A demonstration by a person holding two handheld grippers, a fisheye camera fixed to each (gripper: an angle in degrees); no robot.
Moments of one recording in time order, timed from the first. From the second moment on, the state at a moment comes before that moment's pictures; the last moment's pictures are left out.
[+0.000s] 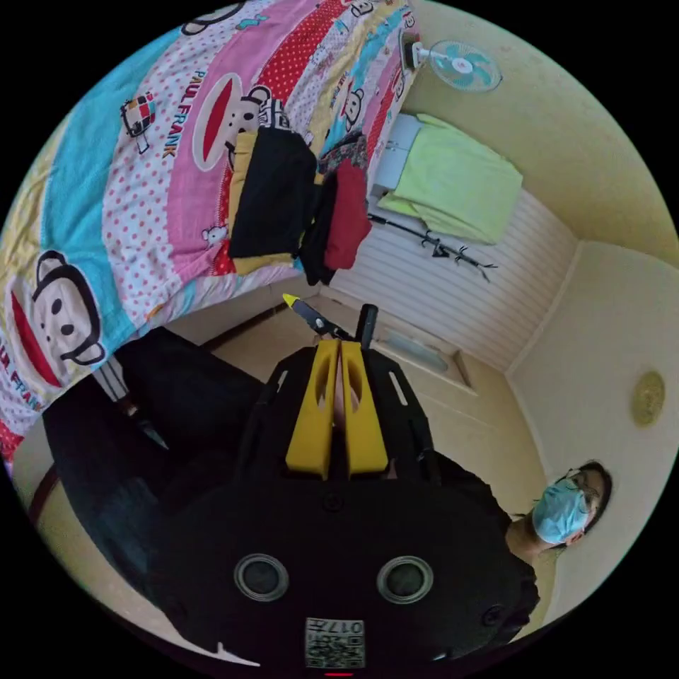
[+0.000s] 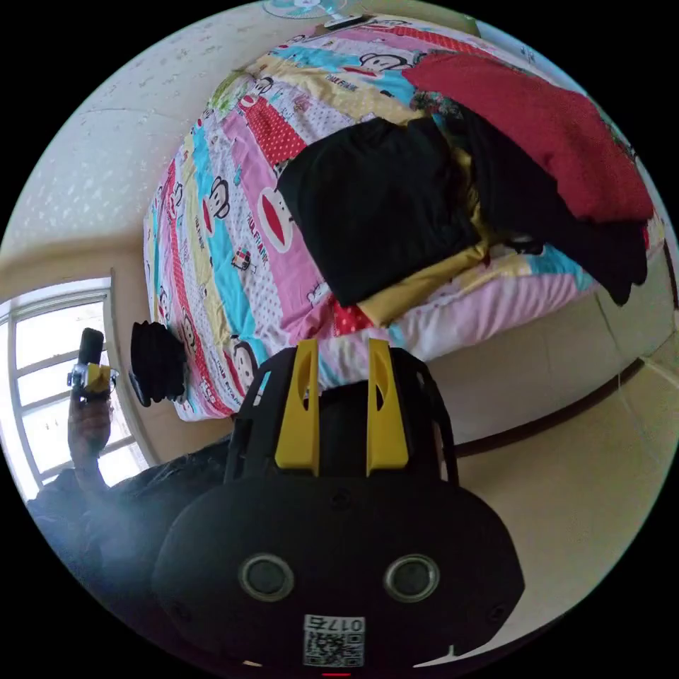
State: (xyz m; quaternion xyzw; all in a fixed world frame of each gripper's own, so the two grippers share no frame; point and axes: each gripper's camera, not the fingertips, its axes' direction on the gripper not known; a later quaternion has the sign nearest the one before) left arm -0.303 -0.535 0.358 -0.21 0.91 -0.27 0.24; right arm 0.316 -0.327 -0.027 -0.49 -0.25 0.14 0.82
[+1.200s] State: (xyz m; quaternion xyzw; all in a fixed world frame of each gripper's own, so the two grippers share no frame) left arm -0.315 -0.487 0.408 -0.20 0.78 -0.53 0.28; right arm 0.157 -0.398 -0.120 -0.44 -0.53 -0.12 0.72
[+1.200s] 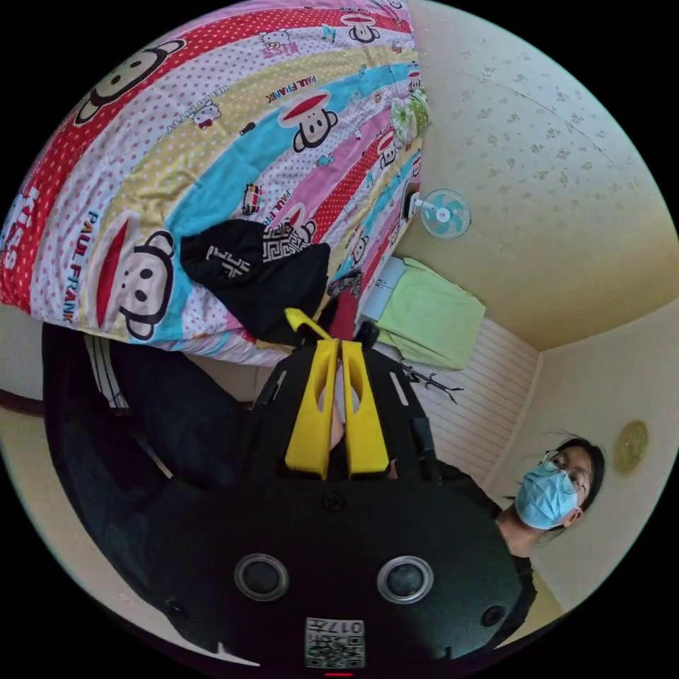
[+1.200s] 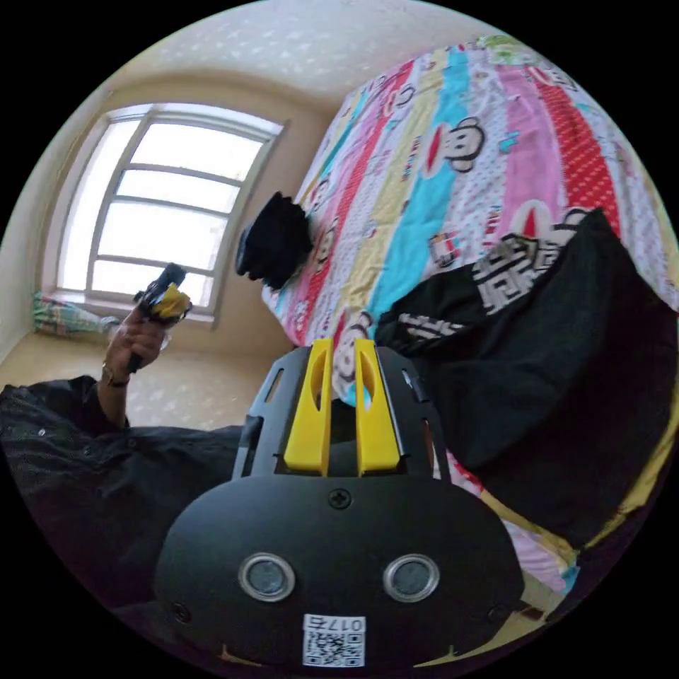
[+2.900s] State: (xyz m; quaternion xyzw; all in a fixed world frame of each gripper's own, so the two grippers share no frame) left arm -0.243 -0.421 0.241 0.12 0.64 -0.54 0.54; right arm 0.140 -0.495 -0.450 -0.05 -0.28 -0.09 0.95
